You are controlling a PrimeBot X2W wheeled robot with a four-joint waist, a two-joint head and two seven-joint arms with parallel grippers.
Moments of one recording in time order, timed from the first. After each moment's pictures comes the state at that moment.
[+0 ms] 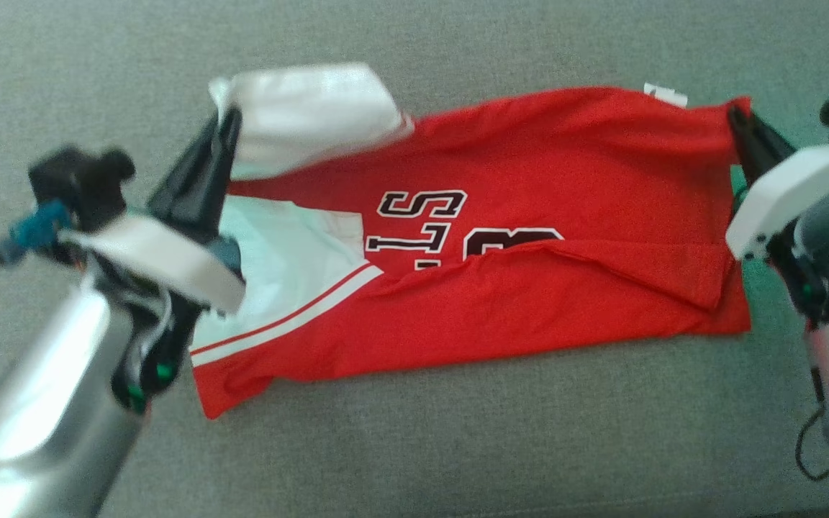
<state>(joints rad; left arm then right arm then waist) -0.54 0.47 -0.54 0.05 -0.76 0.02 0.11 -0.54 -0.29 0.10 0.38 0.34 0.12 0.33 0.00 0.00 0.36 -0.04</state>
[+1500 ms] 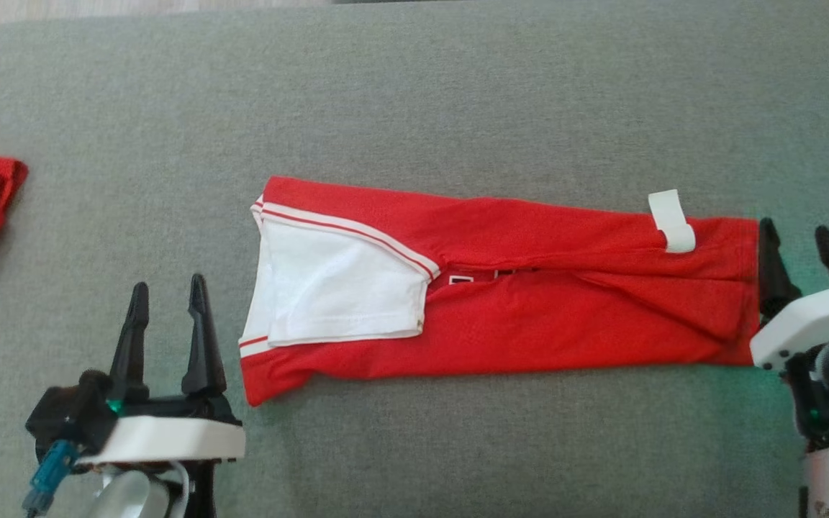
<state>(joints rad) -0.07 0.33 -0.38 0.01 -0.67 0.21 -0.25 -0.19 -0.07 -0.24 0.14 0.20 0.12 0.27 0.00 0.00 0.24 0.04</state>
